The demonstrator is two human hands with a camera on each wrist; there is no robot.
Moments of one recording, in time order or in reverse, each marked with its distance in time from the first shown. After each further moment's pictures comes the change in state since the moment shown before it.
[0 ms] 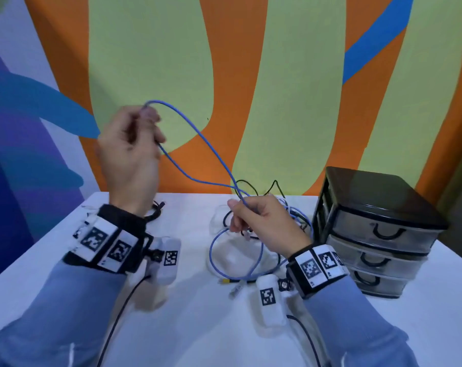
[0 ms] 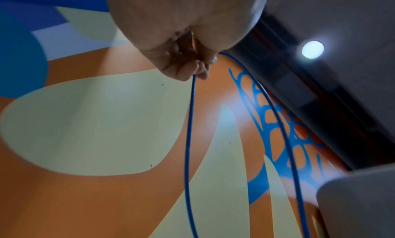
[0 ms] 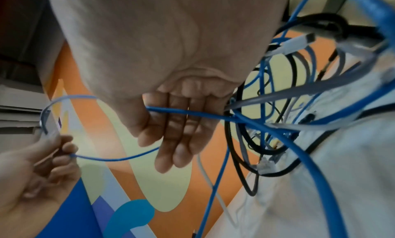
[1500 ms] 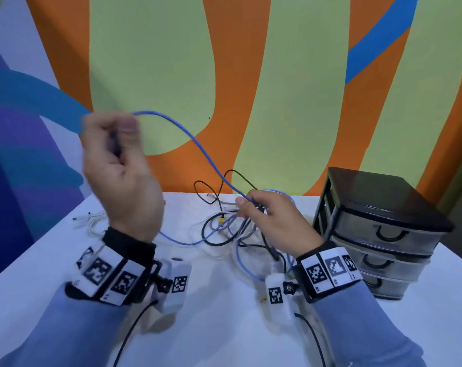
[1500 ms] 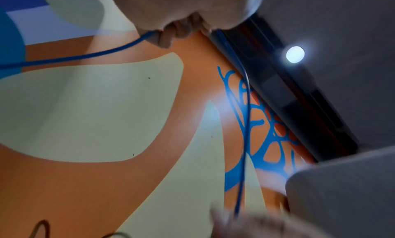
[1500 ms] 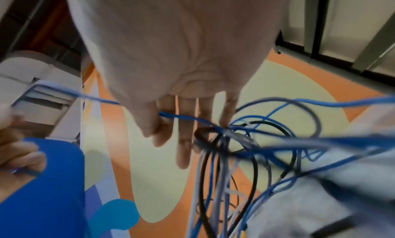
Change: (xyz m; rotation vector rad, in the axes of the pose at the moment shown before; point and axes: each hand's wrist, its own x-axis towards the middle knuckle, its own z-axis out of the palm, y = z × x) left_hand -0.029 0.026 -0.008 0.030 0.182 0.226; right_hand -0.003 -0.008 -0.014 -0.386 0.086 -0.051
